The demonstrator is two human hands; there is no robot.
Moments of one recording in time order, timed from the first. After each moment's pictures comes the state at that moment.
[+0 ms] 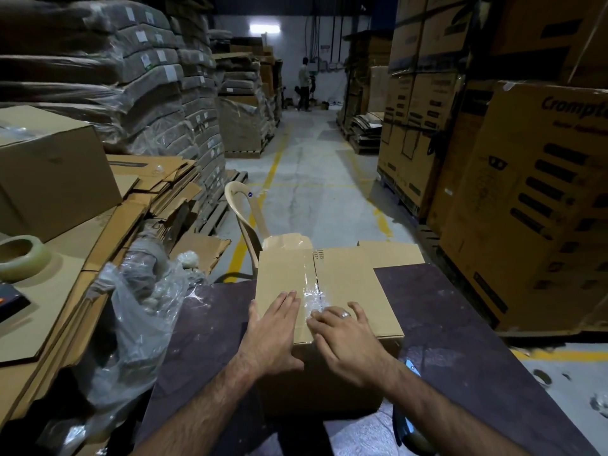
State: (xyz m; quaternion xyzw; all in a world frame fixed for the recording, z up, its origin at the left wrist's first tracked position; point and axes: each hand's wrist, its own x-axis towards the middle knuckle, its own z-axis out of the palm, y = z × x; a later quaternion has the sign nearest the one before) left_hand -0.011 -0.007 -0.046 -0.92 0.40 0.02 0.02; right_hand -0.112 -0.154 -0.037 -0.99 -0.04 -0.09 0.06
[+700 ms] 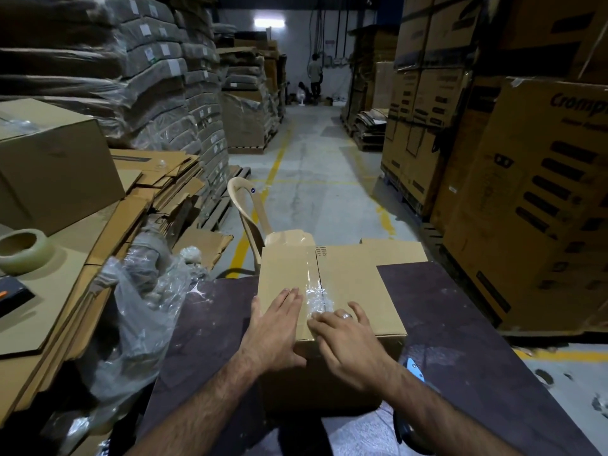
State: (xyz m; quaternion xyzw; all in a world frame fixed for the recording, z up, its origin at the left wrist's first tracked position) left_hand -0.013 -0.007 -0.044 -0.92 0.40 0.01 0.02; right_hand -0.117 -0.151 -0.043 -0.99 -0.04 -0.13 0.06
